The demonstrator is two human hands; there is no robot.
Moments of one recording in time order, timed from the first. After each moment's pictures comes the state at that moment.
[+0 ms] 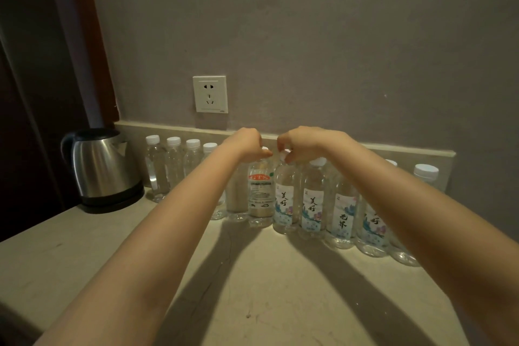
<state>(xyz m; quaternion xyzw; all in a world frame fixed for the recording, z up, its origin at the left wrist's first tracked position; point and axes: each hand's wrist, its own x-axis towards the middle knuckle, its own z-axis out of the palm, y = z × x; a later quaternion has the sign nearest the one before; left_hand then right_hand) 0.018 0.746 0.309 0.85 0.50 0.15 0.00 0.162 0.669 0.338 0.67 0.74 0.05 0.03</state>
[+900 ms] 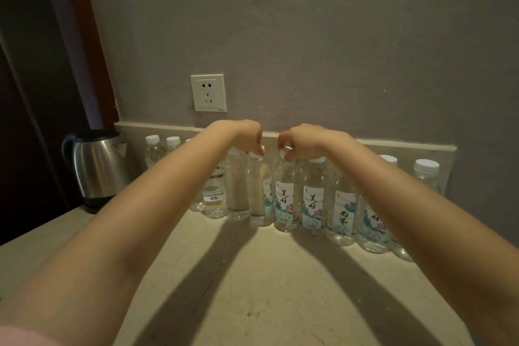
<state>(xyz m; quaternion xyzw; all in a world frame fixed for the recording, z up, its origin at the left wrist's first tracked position) 0.016 0.737 0.343 0.89 0.45 -0.03 -0.05 0.174 0.678 0.327 0.65 0.76 0.06 -0.02</state>
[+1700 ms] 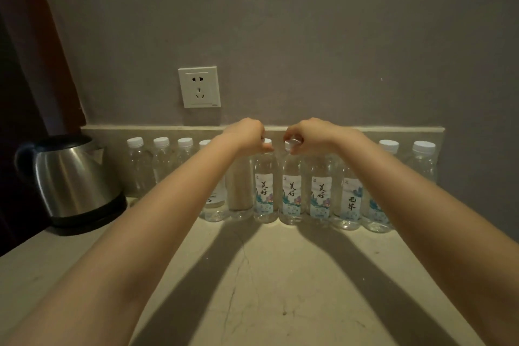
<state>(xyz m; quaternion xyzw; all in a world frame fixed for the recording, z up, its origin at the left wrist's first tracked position) 0.006 0.759 0.313 0.91 0.38 0.12 -0.06 0.163 0.666 0.317 0.72 0.69 0.05 -0.08</state>
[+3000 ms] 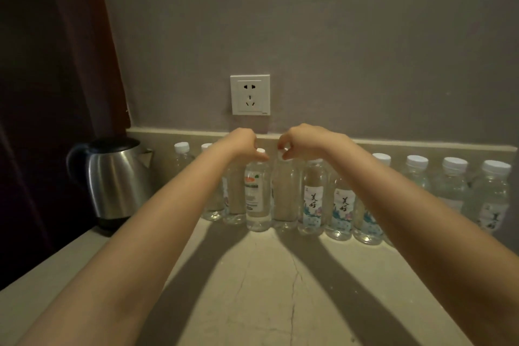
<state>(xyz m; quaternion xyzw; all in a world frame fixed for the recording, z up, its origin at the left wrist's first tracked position) -0.094 0.816 0.313 0.89 0.44 0.14 0.05 0.061 0.738 0.331 0.70 0.71 0.10 0.00</state>
